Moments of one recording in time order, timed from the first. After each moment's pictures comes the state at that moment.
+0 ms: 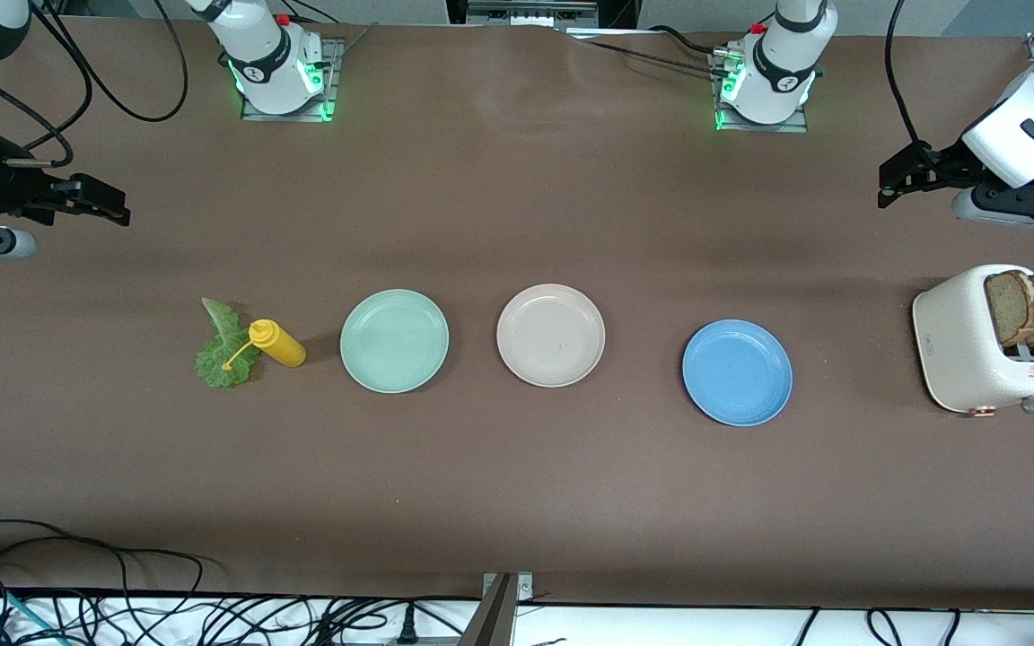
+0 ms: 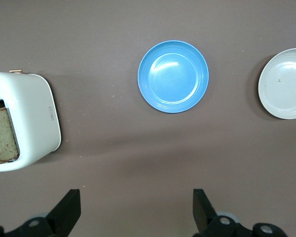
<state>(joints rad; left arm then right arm) 0.02 -0.08 -0.08 -1.72 -0.01 1.57 0.07 -0.10 0.05 0.12 -1.61 -0.02 1.52 0.01</state>
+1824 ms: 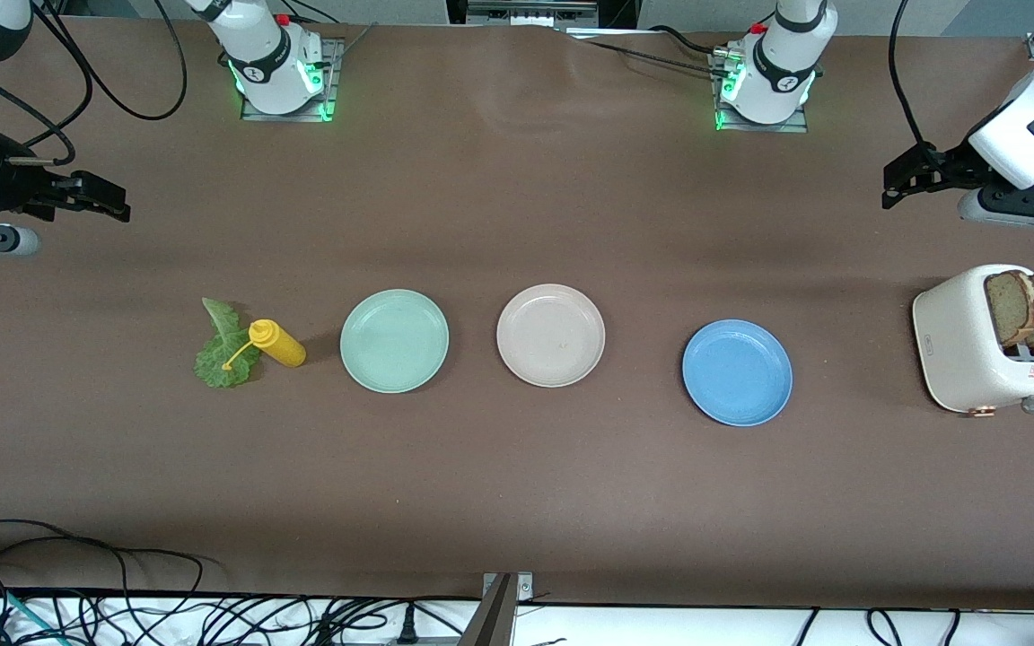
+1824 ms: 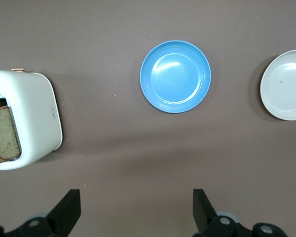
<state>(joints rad) 0.02 -0.07 -0.08 -1.72 -0.01 1.57 0.07 -0.10 0.04 0.12 -1.62 -0.03 1.51 0.00</state>
